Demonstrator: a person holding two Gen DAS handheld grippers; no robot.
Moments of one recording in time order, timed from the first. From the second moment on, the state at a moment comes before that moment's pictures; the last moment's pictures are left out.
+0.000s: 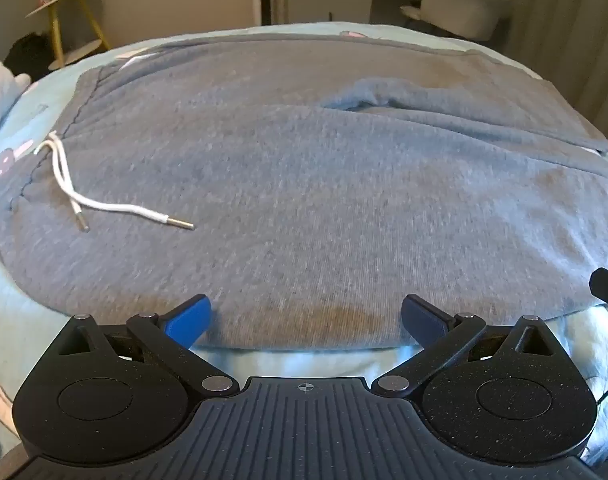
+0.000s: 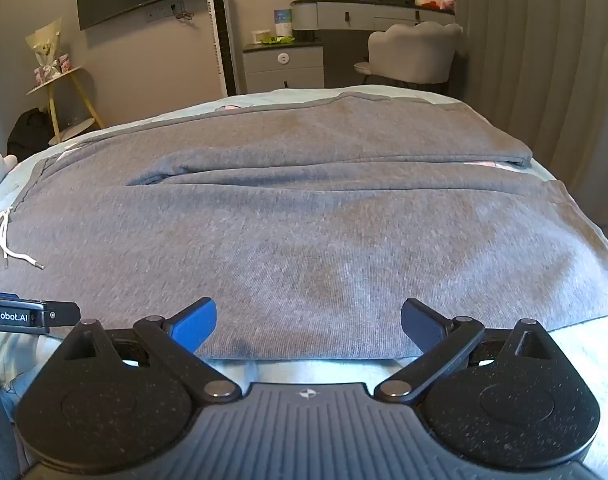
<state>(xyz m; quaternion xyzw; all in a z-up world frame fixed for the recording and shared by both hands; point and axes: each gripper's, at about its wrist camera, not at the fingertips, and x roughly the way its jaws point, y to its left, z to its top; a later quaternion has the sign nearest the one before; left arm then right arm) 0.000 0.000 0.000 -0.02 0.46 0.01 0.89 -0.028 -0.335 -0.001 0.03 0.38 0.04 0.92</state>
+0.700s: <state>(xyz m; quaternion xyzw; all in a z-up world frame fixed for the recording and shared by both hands) 0.001 0.002 -0.002 -0.02 0.46 0.02 0.89 -0.026 -0.336 -0.003 0.04 0.38 0.04 0.92</state>
